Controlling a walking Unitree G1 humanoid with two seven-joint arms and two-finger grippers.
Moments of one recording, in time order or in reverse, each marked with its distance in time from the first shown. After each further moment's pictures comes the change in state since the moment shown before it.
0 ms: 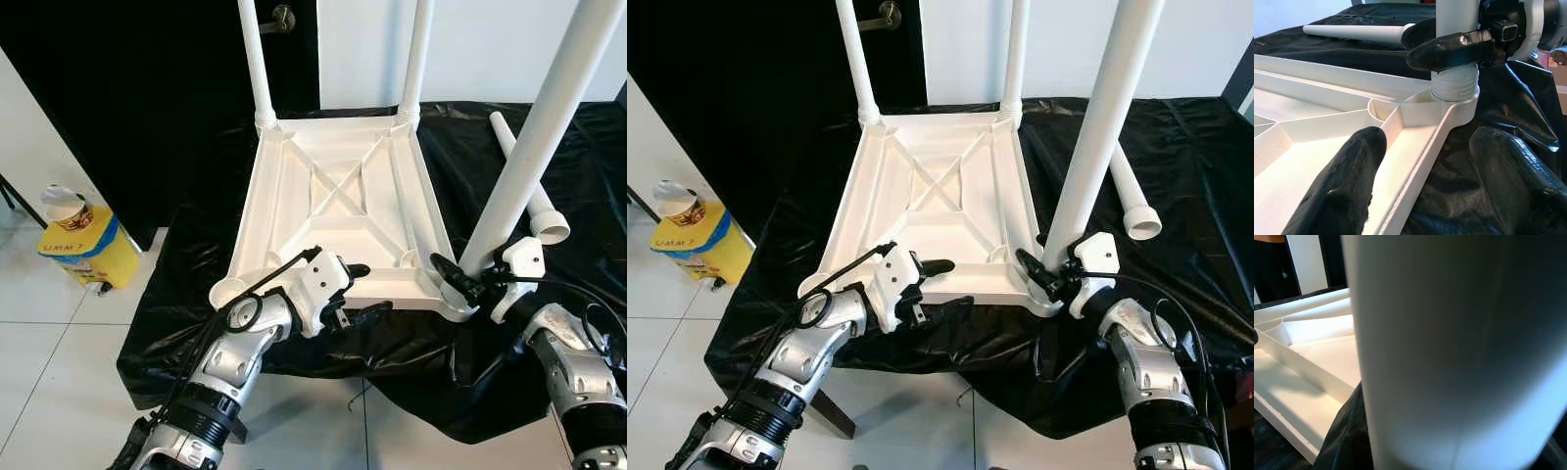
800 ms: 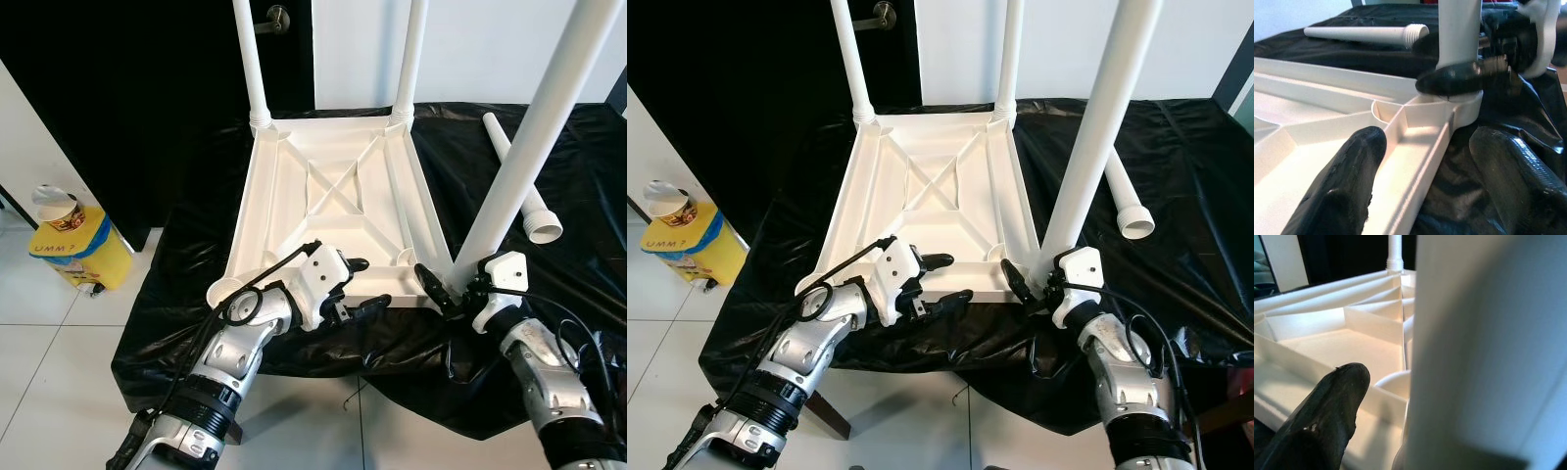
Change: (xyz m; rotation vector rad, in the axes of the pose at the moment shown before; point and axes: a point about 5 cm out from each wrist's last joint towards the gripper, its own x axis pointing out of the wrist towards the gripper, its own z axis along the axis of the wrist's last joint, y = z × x) left arm -0.001 0.007 -0.001 0.013 0.009 0.011; right arm 0.003 0.010 -0.005 0.007 -0.021 -0.083
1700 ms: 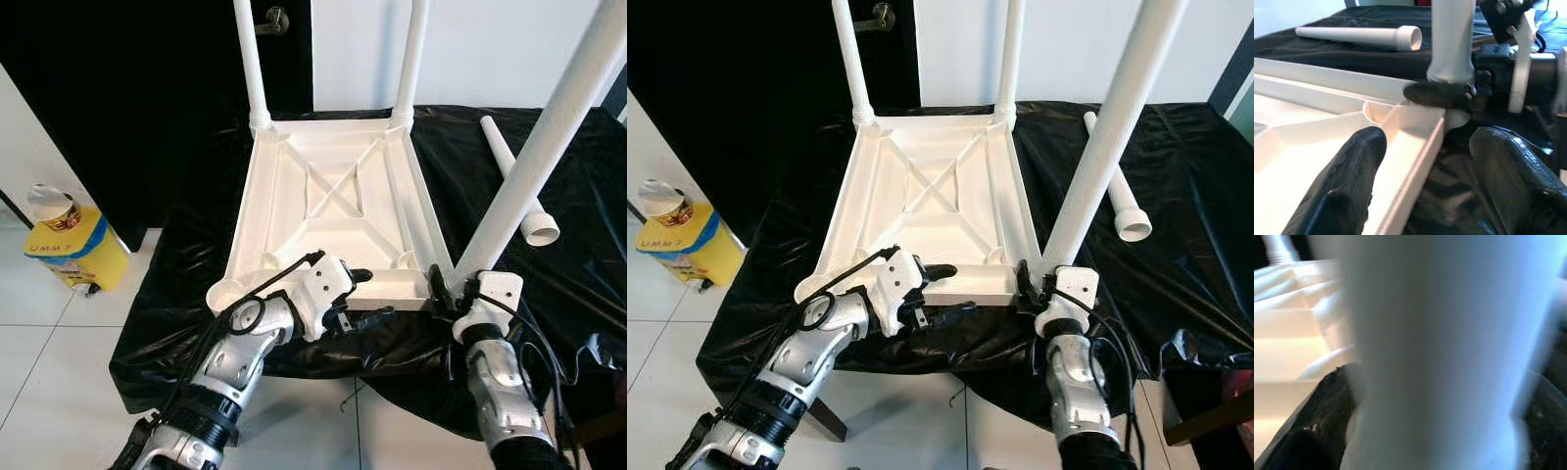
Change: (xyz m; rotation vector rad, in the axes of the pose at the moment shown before) left arm 0.006 -0.006 0.003 -0.008 -0.009 -0.021; right arm -0.001 0.032 -0.033 0.135 0.043 -0.448
